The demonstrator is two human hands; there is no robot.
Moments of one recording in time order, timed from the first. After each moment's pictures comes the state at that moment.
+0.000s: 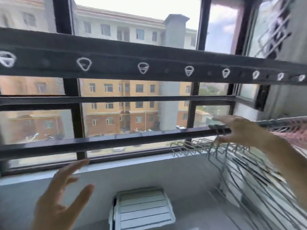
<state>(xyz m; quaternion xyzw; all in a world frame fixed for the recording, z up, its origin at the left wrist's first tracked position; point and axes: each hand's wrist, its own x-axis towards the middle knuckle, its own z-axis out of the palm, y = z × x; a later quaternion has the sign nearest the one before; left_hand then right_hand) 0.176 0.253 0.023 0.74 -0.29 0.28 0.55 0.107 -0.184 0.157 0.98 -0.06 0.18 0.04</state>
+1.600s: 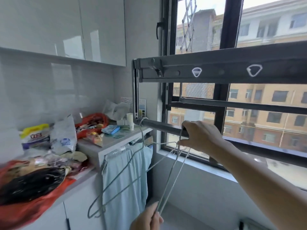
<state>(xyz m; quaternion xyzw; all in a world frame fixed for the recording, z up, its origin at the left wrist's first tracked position) 0.092 0.482 -0.069 0.84 0.14 0.20 0.48 0.250 0.356 0.136 0.90 0.36 0.26 -0.05</state>
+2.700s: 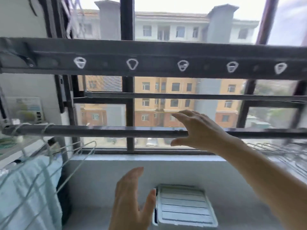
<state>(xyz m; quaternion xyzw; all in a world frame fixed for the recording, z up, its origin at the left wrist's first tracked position) 0.139 0.293 -0.007 0.80 -0.22 0.40 0.40 0.176 0.089 0.151 0.95 0.18 0.25 0.01</state>
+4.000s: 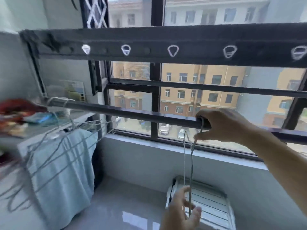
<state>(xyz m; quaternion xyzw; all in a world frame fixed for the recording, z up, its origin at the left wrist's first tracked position) 0.102 0.159 -0.059 0.81 -0.12 0.09 0.57 0.213 0.018 0.144 0.94 0.27 0.22 0.04</state>
